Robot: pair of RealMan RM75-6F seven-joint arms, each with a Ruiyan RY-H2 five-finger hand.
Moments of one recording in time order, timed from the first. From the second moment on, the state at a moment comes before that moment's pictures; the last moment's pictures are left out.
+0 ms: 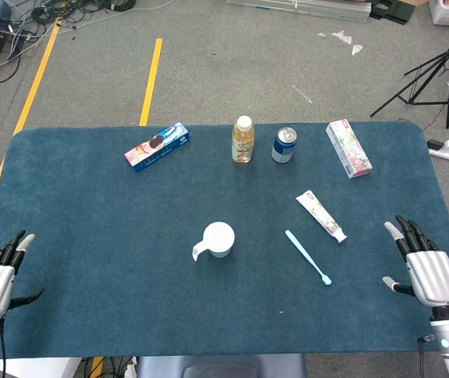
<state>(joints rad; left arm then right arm) -0.11 -1.15 -0.05 -1.58 1.47 1.45 0.14 0.11 -1.14 0.05 -1.59 -1.49 1.41 -0.14</state>
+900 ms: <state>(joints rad) -0.09 -1.13 -0.04 -1.59 1.46 1.47 0.12 0.27 -0.93 0.09 -1.91 -1.74 1.35 -0.24</state>
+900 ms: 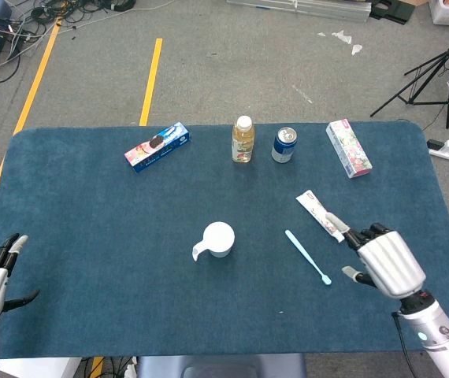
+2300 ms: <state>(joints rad) -0.06 -1.08 -0.08 -1.61 1.37 1.48 0.08 0.99 -1.21 0.08 -1.95 -0.88 0.86 -0.89</state>
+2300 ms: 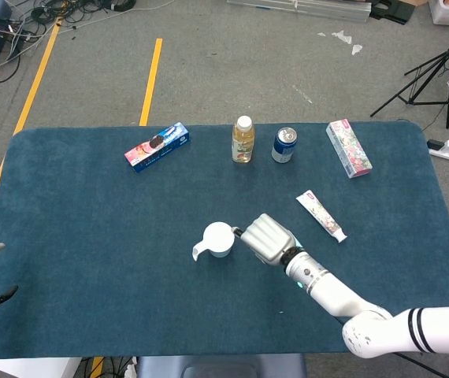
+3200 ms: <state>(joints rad) -0.05 -1.05 -0.09 -1.62 1.33 1.47 0.06 1.08 -1.36 0.07 -1.76 -0.89 0.80 -0.74</state>
